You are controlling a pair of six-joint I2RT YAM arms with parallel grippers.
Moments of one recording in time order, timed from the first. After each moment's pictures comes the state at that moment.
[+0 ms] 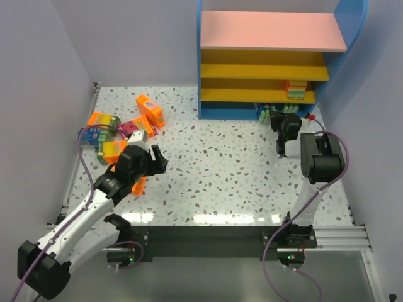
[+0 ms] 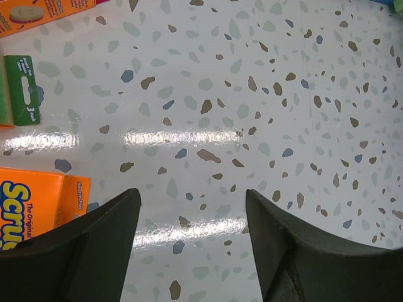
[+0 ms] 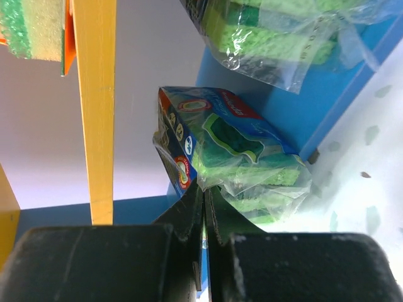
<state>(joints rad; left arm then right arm) -0.49 0.82 0.59 -0.36 -0.16 -0.54 -0.02 1.95 0.86 0.84 0.12 1.30</state>
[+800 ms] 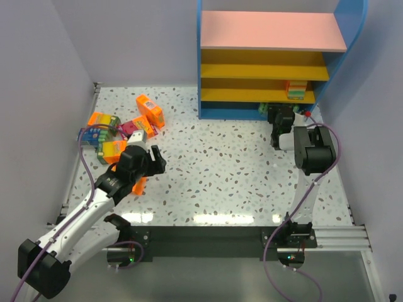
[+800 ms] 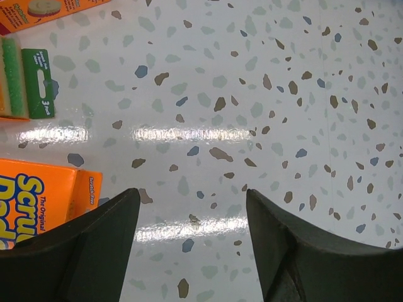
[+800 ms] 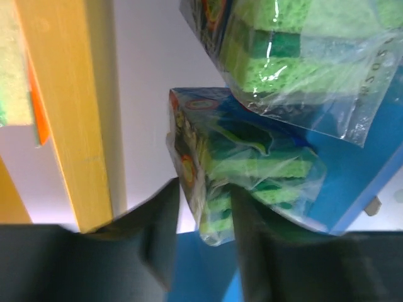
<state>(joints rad) -0.49 0.83 0.59 -0.38 -0.20 -0.54 0.02 2.11 1.04 0.85 0.24 1.42</state>
